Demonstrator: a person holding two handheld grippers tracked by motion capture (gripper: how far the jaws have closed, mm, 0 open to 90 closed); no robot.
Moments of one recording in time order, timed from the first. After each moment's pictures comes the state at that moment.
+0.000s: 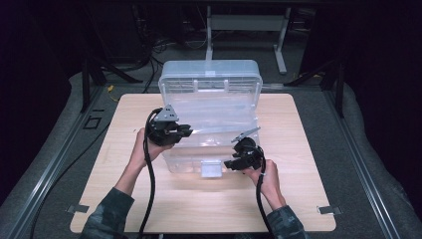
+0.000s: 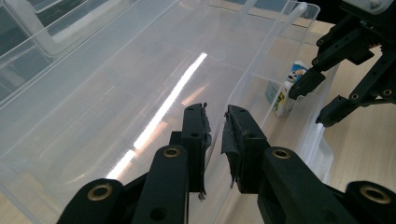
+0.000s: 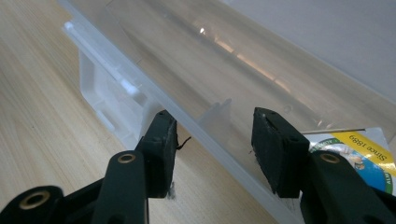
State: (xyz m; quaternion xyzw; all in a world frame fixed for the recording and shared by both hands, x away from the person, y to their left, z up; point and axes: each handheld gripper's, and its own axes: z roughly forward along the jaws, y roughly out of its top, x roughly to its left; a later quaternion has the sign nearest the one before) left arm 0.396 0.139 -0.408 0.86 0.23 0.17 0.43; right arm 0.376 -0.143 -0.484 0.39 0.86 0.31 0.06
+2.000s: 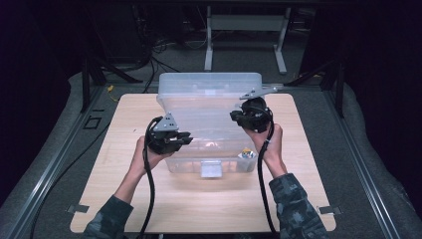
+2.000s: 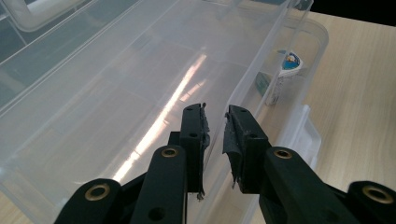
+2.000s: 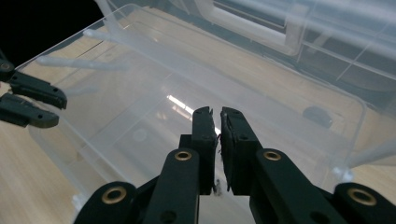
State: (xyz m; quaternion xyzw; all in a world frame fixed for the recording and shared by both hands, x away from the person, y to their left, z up) left arm 0.380 0.140 -0.424 0.86 0.22 0.17 0.43; right arm 0.409 -0.148 -0.372 0.39 0.80 0.41 0.20
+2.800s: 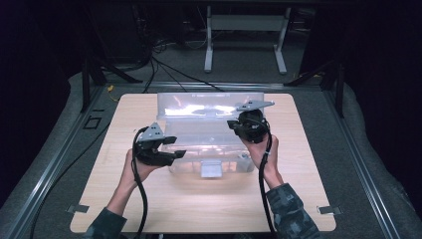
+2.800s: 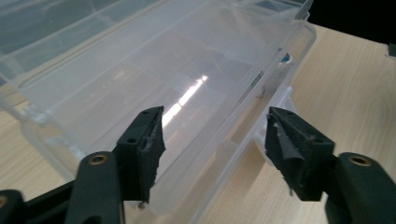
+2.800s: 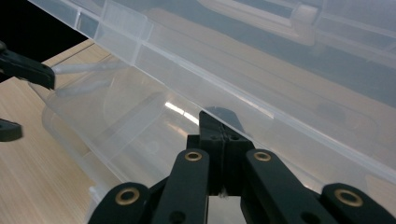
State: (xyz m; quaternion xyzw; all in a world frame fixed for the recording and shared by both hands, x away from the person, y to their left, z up) left arm 0.351 0.175 -0.432 0.83 0.27 0.16 0.46; right arm 0.387 -0.141 -0.391 0.39 0.79 0.42 0.20
